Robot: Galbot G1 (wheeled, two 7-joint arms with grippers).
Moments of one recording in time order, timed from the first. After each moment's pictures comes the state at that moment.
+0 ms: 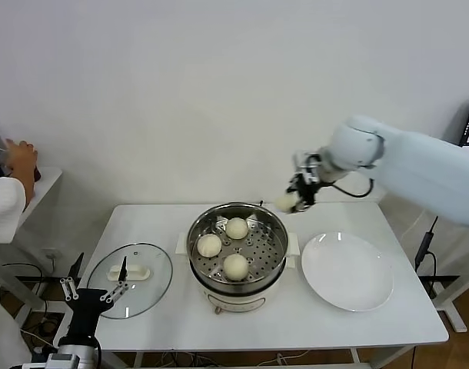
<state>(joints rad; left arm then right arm) 1.69 -1.31 -0.72 -2.12 -0.05 -0.22 -0.07 0.64 0.89 -1.23 1.53 0.45 -0.56 -0.92</state>
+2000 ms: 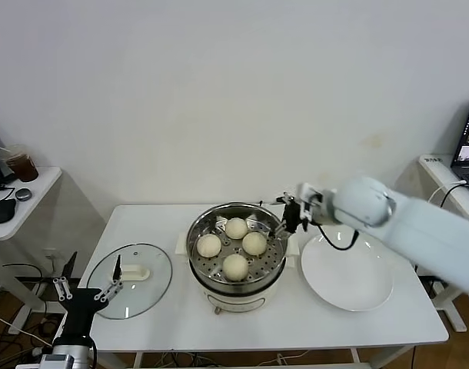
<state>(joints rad) 1.69 -1.31 -0.74 -2.11 -0.06 -0.23 -0.07 -0.11 0.60 -0.57 1.81 0.56 -0.48 -0.39</state>
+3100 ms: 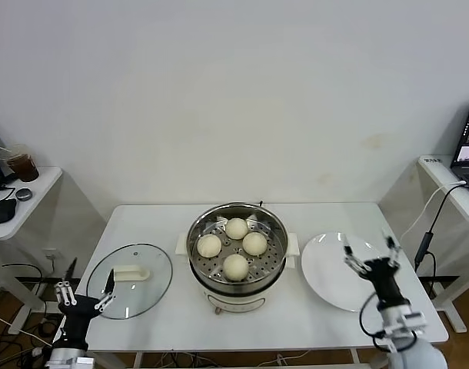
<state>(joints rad) 1.62 -1.25 -0.78 -1.85 0.69 -0.29 -0.22 -1.47 1.37 0.83 1.89 0.12 0.29 -0.18</state>
